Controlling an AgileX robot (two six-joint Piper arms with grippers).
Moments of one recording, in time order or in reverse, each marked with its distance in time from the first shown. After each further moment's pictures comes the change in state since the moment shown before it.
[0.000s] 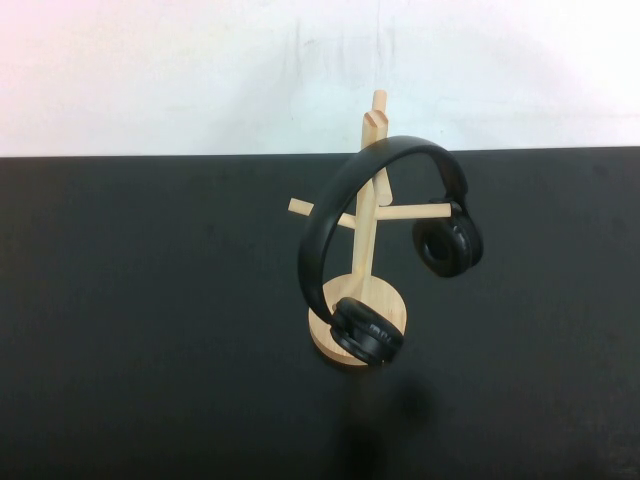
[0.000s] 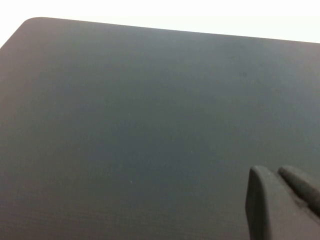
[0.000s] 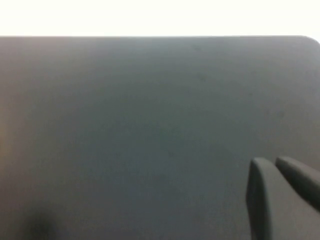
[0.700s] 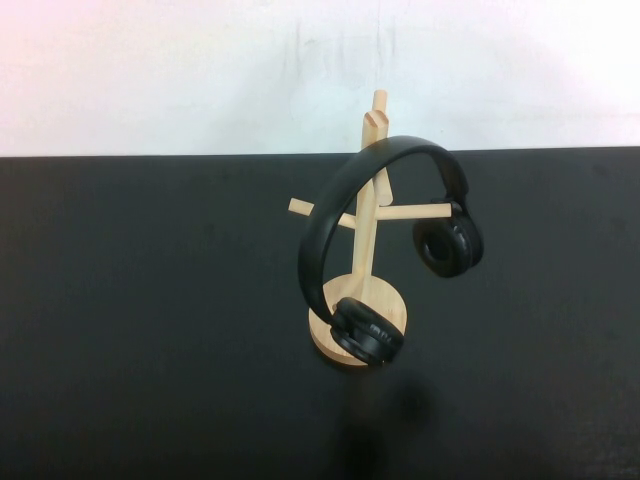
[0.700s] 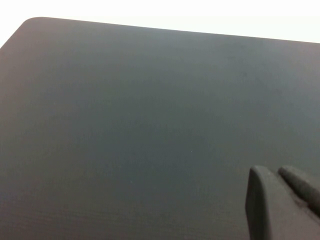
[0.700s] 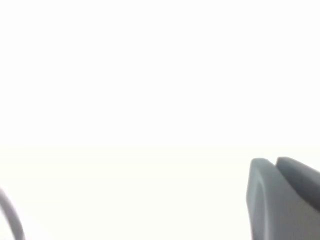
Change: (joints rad) right arm 0.000 0.000 0.000 0.026 -0.638 0.016; left arm 0.000 0.000 0.000 0.000 -0.002 0.000
